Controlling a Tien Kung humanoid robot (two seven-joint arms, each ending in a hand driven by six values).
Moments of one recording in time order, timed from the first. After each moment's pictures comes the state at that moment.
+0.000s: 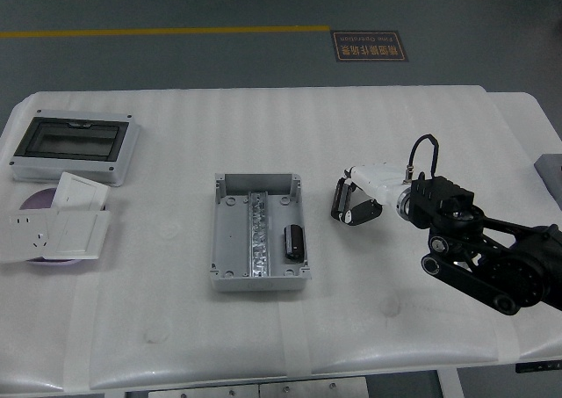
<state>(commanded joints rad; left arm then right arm) -0.07 0.23 -0.76 -0.20 1.53 -0.27 0.44 0.68 -0.43 0.45 1.27 -1.80 0.04 -0.40</state>
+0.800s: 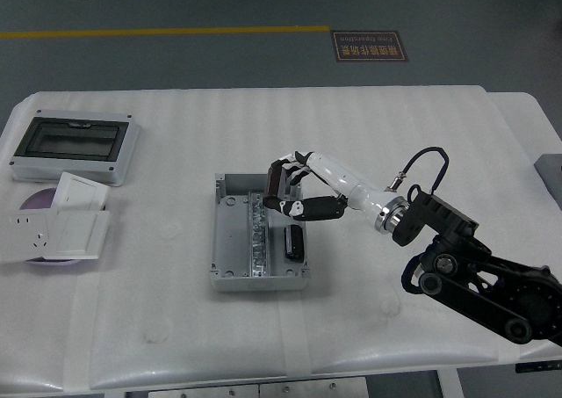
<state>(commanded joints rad) -0.06 0.22 -0.76 -0.20 1.54 -0.27 0.44 0.51 -0.43 0.57 1.55 -1.47 -0.18 -0.14</state>
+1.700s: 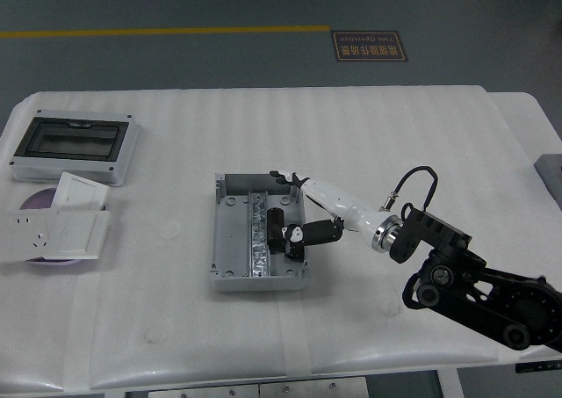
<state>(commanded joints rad) -0.06 0.22 -0.76 -0.20 1.54 -0.27 0.44 0.51 -0.44 0.53 1.52 -1.45 -0.17 -0.12</state>
